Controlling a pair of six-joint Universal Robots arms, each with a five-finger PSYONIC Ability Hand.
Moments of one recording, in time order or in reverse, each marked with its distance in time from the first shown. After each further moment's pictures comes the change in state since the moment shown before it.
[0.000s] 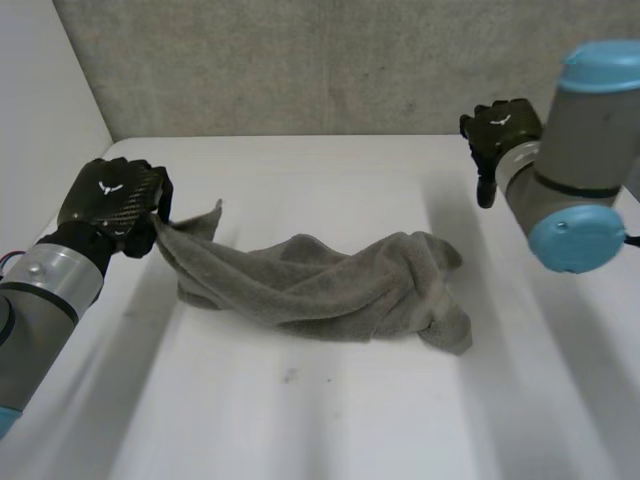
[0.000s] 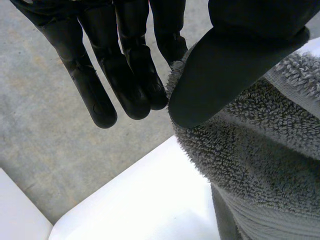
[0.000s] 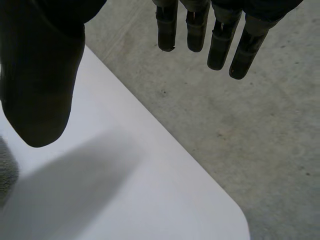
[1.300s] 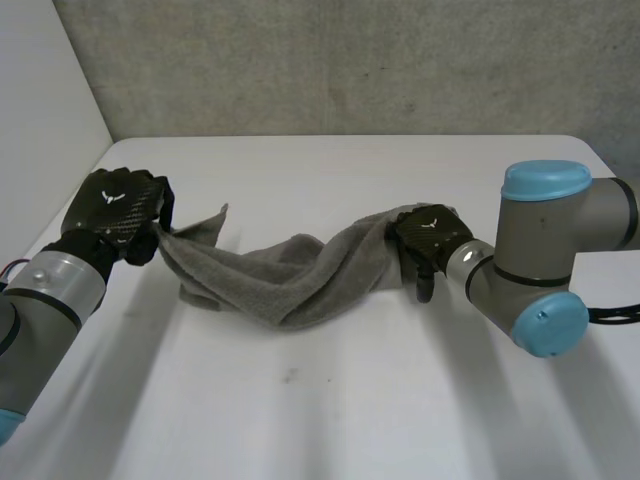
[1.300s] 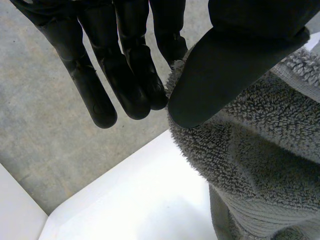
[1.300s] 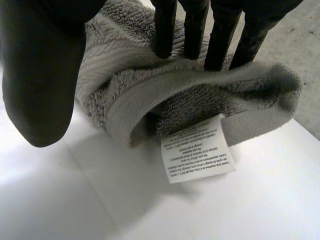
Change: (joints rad) left arm 0.003 -0.020 -0.015 0.004 -0.001 -0.003; right arm 0.044 0.054 0.330 -0.137 -0.284 0.044; left_hand 0.000 0.000 0.000 0.002 0.003; right_hand 0.071 0.072 0.070 0.034 0.028
